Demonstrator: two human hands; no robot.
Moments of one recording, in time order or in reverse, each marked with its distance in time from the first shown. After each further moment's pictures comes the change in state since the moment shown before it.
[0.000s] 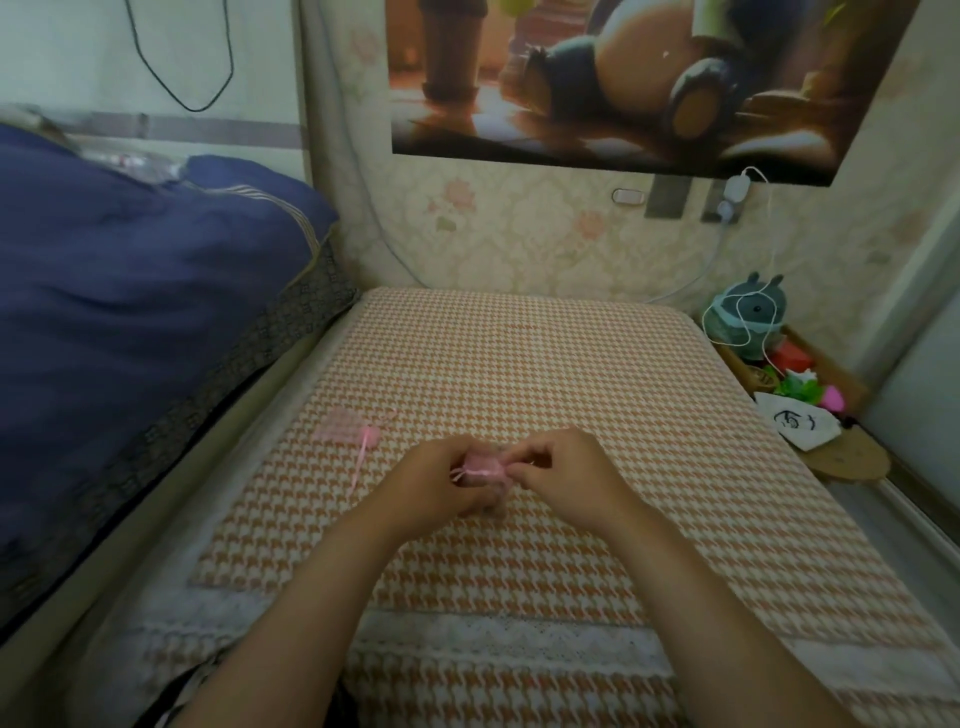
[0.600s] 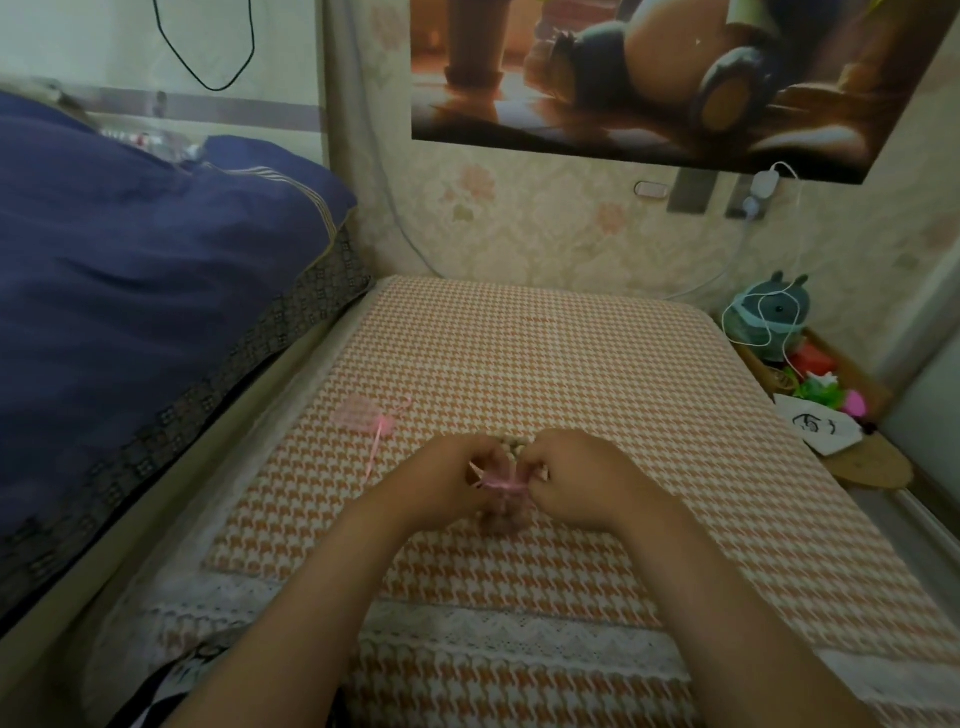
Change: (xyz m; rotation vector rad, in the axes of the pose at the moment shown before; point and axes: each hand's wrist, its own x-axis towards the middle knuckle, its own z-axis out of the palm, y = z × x) left_hand -0.005 -0.005 -0.011 0.217 -0.055 0.070; right_hand 0.005 -0.018 0.002 -0.559 -0.225 -0.103
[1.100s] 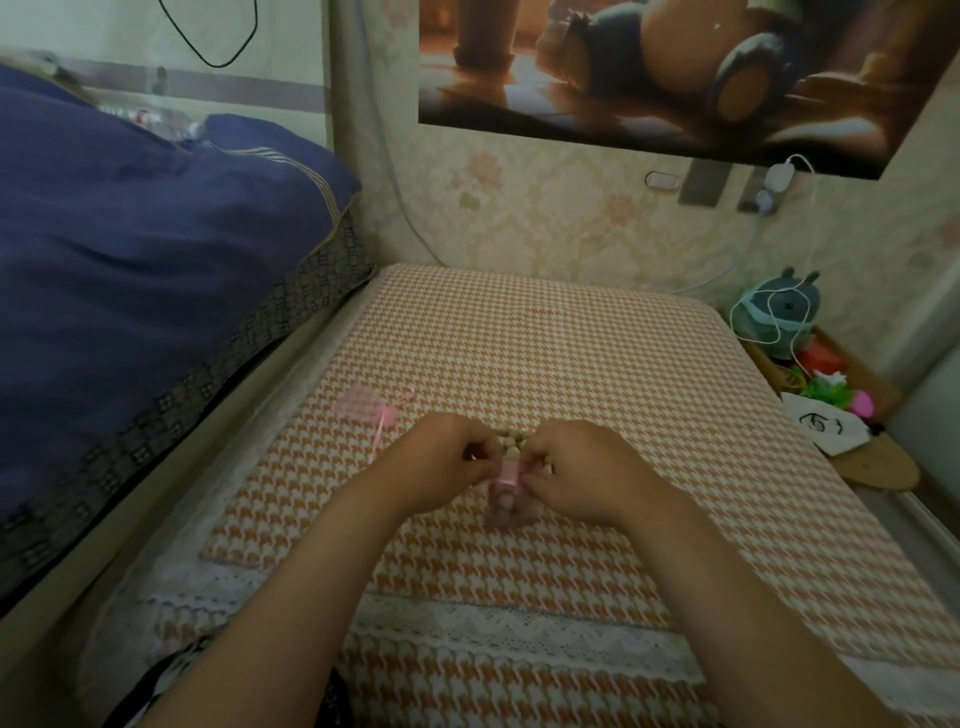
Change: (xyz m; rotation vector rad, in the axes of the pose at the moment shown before) left_hand 0.004 -0.001 -0.012 0.104 0.040 -0.029; right_hand 0.006 -0.002 0.001 -0.039 0.033 -0.043
